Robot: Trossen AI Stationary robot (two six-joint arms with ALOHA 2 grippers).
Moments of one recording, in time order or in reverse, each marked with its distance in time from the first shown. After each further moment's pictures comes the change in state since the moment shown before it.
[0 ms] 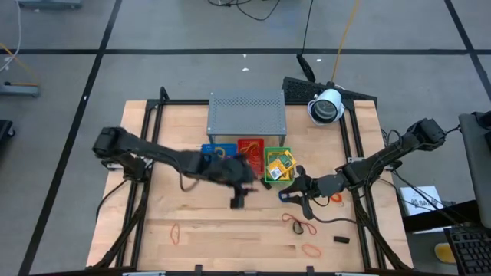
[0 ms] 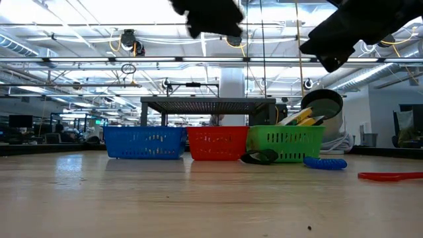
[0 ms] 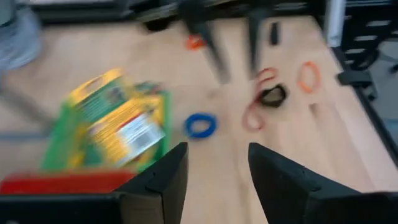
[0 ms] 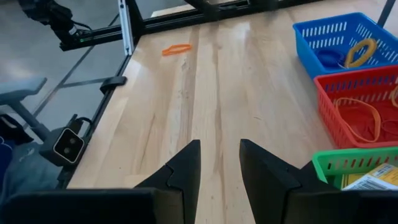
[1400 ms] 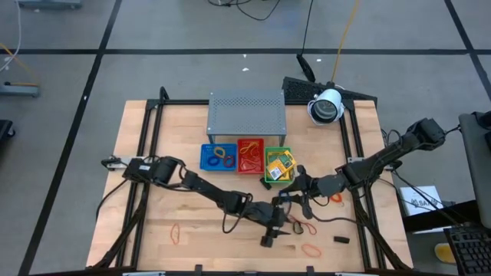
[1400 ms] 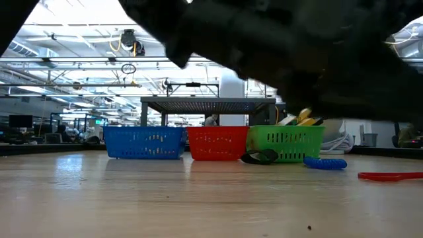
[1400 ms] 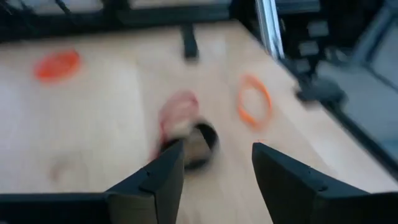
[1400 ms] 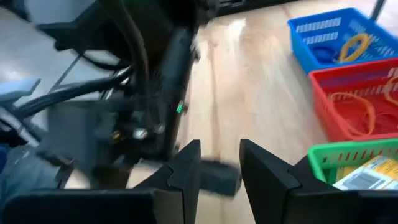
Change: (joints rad) left arm -0.129 0.658 0.259 0.610 0.112 0.039; right arm 0.011 -0.006 0.000 -0.016 0.023 0.022
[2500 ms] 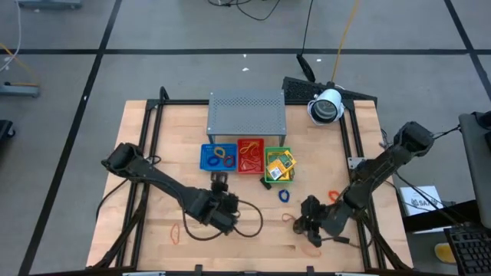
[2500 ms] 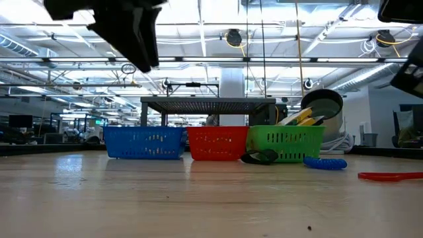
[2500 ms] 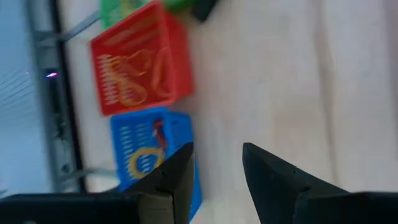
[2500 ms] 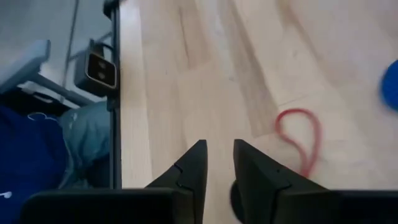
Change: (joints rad) left arm -0.159 -0.452 -0.002 -1.522 -0.637 -0.214; right arm 0.329 0.233 0.101 -0.196 0.054 0.626
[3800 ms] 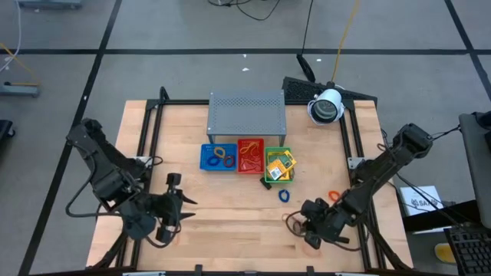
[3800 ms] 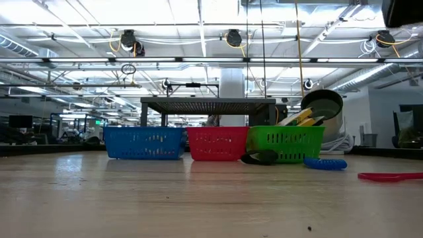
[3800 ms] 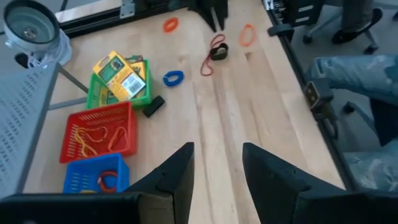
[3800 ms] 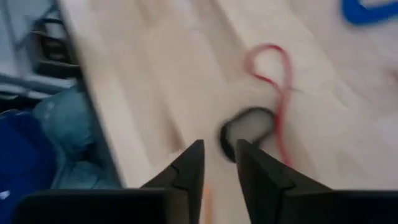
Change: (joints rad) left arm -0.327 -0.537 -0.100 0.171 0.025 -0.164; right arm -0.003 0.033 0.188 -0.395 -0.133 0.257
